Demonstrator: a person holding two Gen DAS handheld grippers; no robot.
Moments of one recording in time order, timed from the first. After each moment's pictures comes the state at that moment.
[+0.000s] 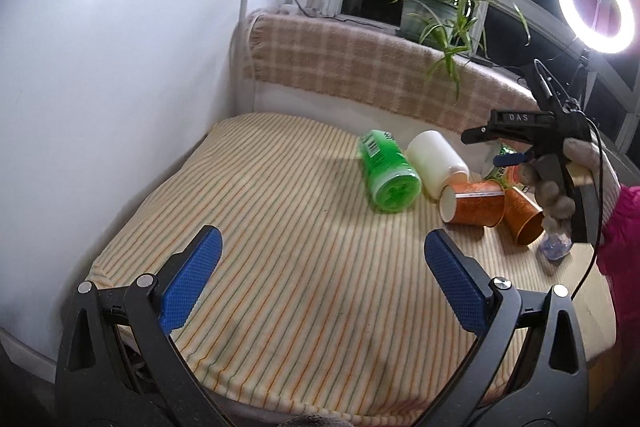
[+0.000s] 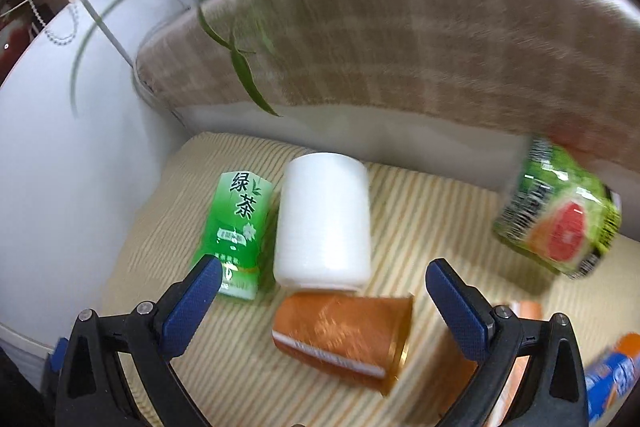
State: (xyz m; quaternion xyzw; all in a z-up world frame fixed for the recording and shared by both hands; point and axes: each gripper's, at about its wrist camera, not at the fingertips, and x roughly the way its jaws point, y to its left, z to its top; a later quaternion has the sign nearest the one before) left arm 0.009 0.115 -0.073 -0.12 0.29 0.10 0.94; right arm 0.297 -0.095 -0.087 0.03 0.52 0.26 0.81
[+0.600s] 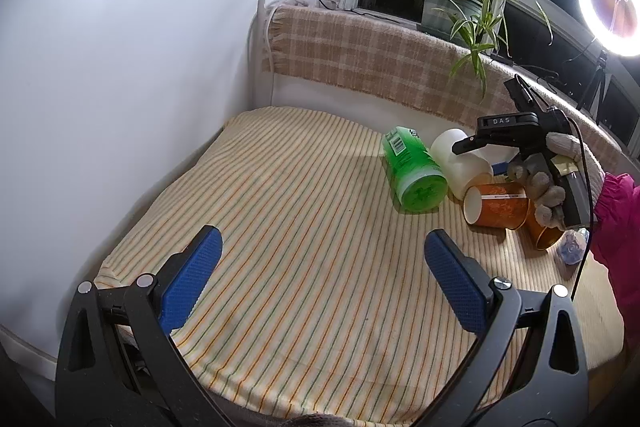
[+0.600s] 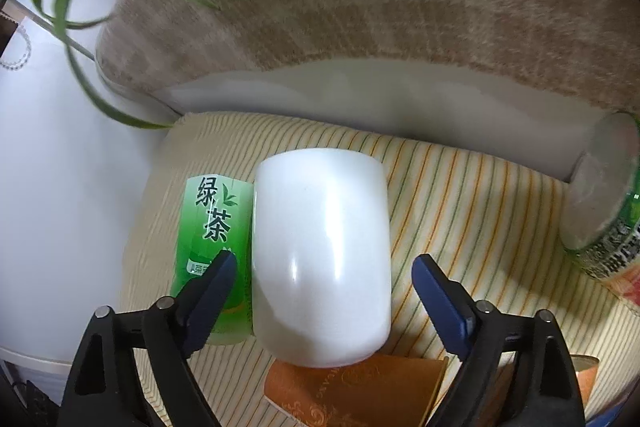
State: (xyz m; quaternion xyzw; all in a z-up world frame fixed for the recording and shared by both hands) left arm 0.018 0.132 -0.080 -0.12 0.31 0.12 0.94; right arm 0.355 -0.067 -0.143 0.06 0.60 0.27 0.75
